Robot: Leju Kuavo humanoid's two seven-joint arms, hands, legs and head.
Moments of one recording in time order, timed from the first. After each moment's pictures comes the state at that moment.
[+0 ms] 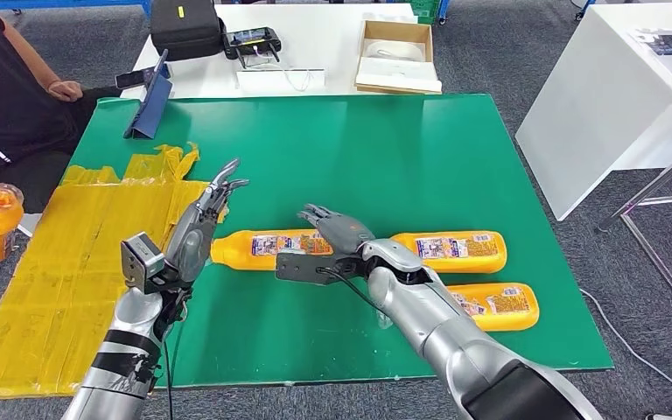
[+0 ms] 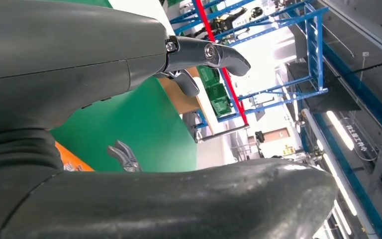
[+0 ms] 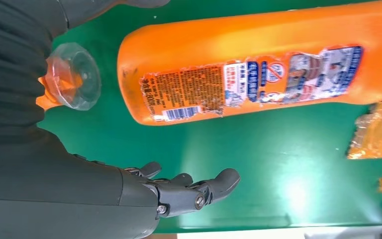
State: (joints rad) left arm -0.26 -0.04 -0.03 -1.36 -0.10 -0.36 -0.65; right arm -0.80 0.30 0.69 -0.46 0.71 0.03 -0.17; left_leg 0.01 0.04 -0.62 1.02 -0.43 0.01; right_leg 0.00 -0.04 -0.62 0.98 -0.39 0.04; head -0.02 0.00
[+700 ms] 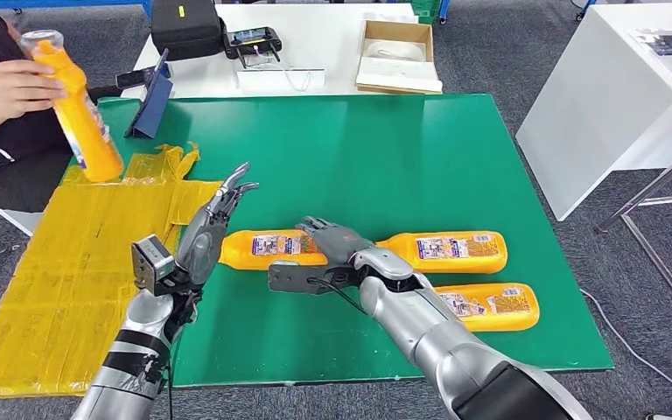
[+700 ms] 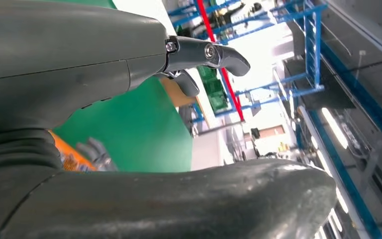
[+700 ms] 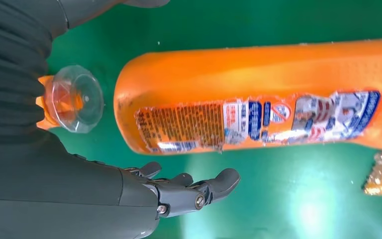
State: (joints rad) left arm -0.27 -0.07 -0.04 -1.32 -0.11 -0.35 -0.67; right arm -0.80 0.34 0.72 -0.39 0.75 0.02 -0.11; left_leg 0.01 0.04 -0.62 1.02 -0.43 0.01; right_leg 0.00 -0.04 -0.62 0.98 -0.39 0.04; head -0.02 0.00
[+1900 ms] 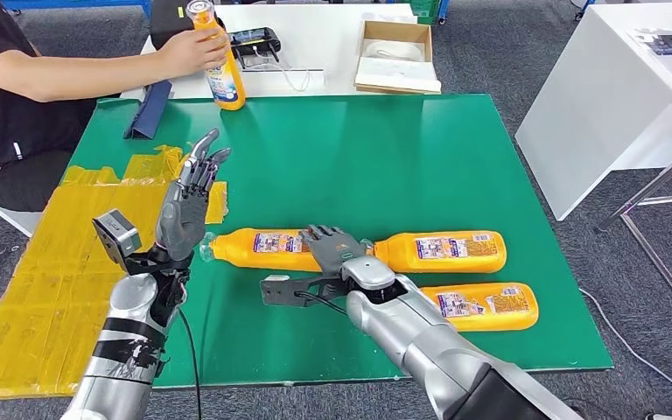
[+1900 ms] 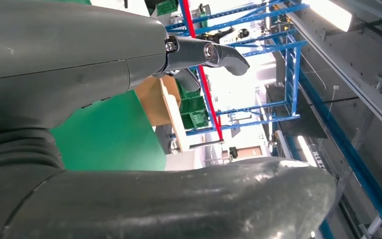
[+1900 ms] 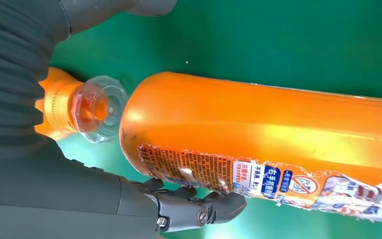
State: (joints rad) left arm -0.31 -0.08 0.02 -1.39 0.01 -0.39 -0.61; right arm -0.82 0.36 0.99 -0.37 0.68 0.01 0.12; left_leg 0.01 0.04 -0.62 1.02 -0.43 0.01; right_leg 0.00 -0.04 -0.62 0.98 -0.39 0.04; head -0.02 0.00
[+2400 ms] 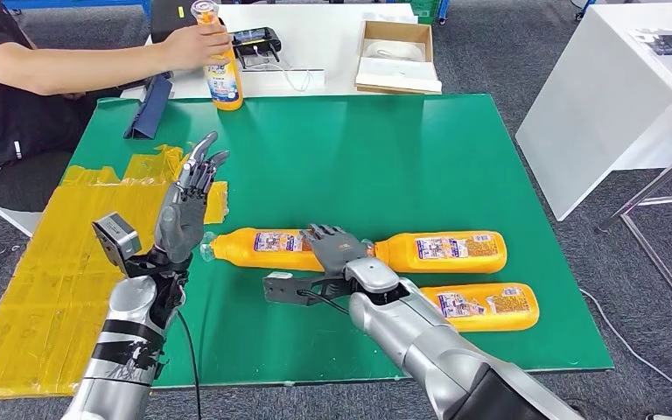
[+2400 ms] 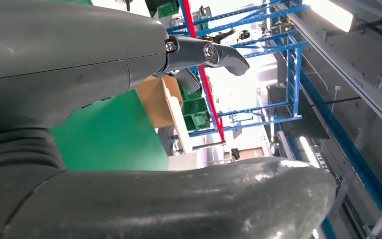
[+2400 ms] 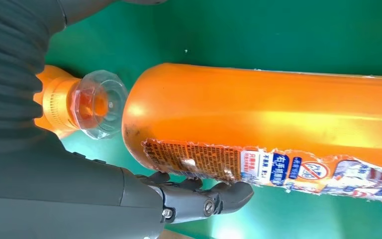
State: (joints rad) left arm -0.30 -0.08 0.03 -1.39 -0.01 -0.39 -0.62; right arm -0.82 0.36 1.01 -0.33 0.65 -0.08 0.10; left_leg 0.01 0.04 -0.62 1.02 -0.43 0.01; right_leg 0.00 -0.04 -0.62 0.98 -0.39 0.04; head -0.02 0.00
